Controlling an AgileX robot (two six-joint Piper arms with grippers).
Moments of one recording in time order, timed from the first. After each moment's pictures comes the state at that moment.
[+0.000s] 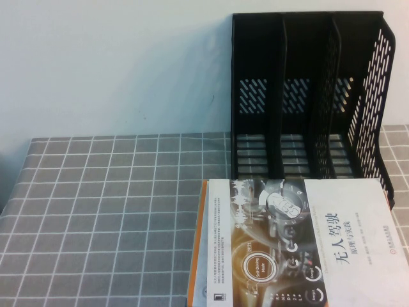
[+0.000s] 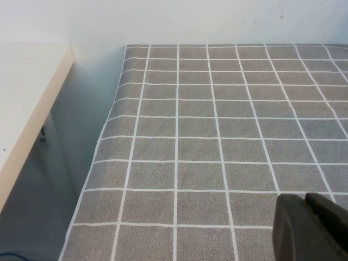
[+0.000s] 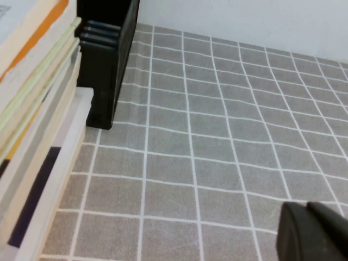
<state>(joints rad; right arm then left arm) -0.10 -0.01 0.02 0.00 0.43 -0.24 0.01 -0.02 0.02 -0.02 0.35 -0.04</state>
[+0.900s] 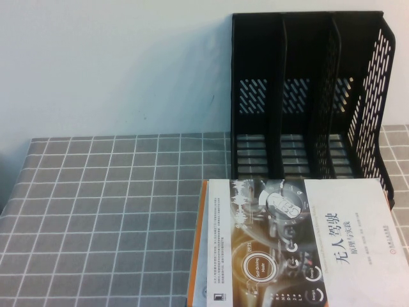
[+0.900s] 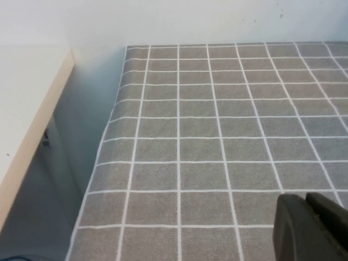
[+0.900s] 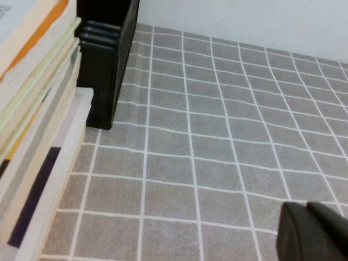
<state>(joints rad) -0.10 -0.01 0.02 0.00 0.43 -0.24 0.01 -0.02 0.02 -0.01 0.35 -0.03</state>
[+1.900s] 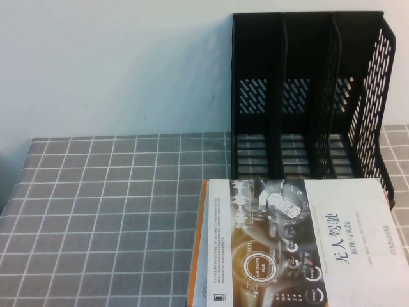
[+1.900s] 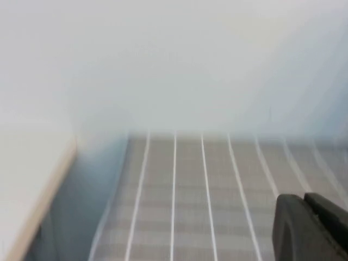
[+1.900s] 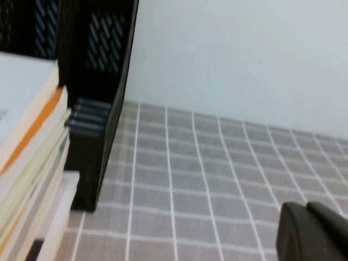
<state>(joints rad) -0.10 -0.01 0.03 0.01 0.24 -0.24 0.01 -0.02 0.02 -0.07 0.12 -0.02</state>
